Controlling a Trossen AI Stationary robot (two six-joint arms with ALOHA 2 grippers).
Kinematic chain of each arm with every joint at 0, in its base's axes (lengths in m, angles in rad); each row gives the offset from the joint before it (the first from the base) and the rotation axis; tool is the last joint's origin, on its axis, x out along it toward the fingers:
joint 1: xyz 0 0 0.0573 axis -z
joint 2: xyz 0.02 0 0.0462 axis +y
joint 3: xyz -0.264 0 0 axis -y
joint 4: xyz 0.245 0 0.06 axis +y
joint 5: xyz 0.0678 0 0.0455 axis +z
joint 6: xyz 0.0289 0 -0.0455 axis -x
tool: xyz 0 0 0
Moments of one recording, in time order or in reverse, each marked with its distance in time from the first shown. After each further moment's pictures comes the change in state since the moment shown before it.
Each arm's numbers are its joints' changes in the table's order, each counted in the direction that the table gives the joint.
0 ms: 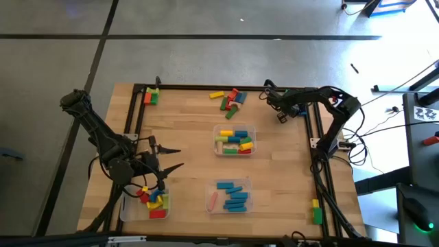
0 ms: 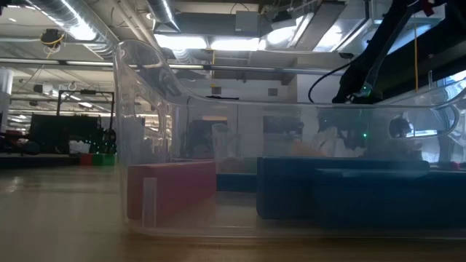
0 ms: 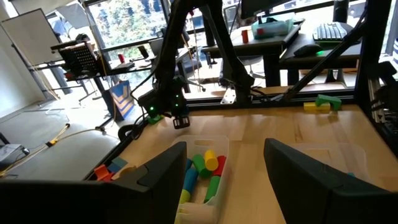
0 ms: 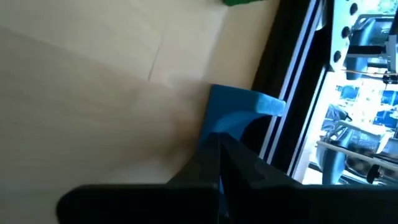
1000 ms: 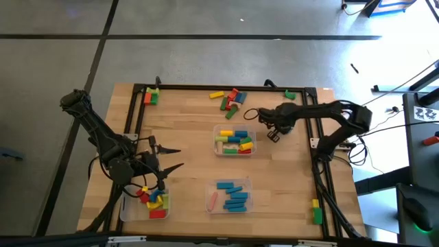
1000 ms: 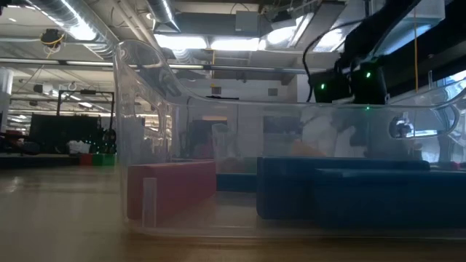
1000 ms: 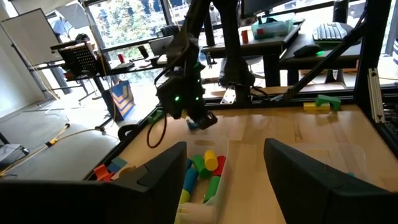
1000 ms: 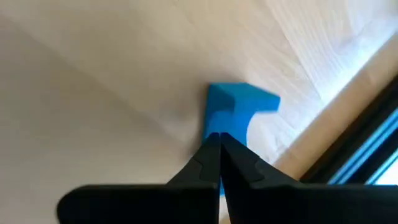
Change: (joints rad) left arm 0.000 0.000 0.000 -0.001 0.000 0.000; right arm -0.393 -0.197 0.000 0.153 0.359 -0.001
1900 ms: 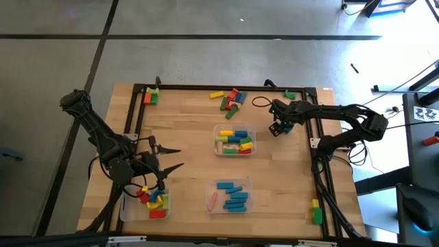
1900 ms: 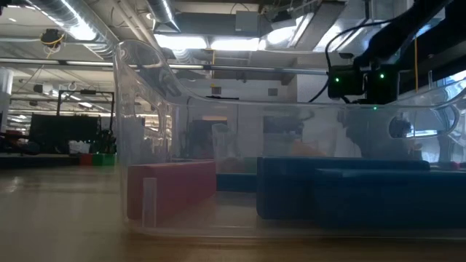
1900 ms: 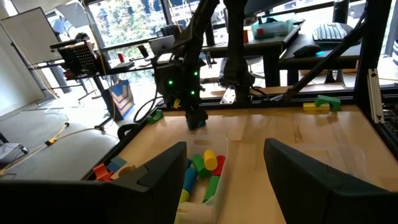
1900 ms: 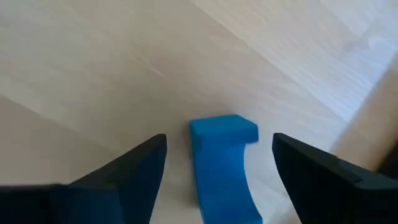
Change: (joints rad) left arm 0.000 0.000 0.000 0.003 0.000 0.008; right arm 0.157 -0.190 -0.162 -0.241 0.096 0.011
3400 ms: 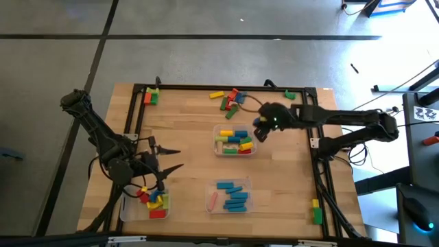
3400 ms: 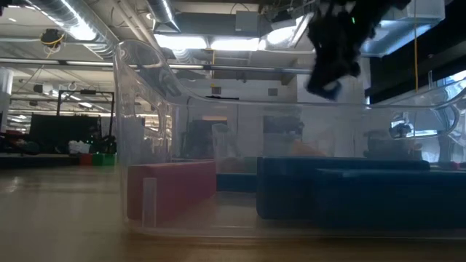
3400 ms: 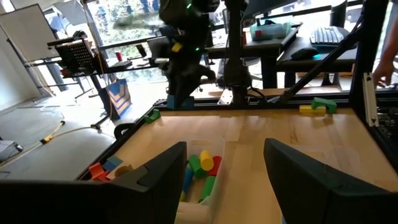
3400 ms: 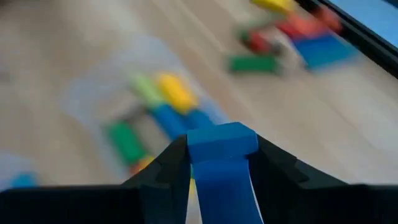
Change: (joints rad) left arm 0.010 0.000 0.000 -0.004 0.000 0.018; right arm -0.416 -0.158 0.325 -0.065 0.014 -0.066
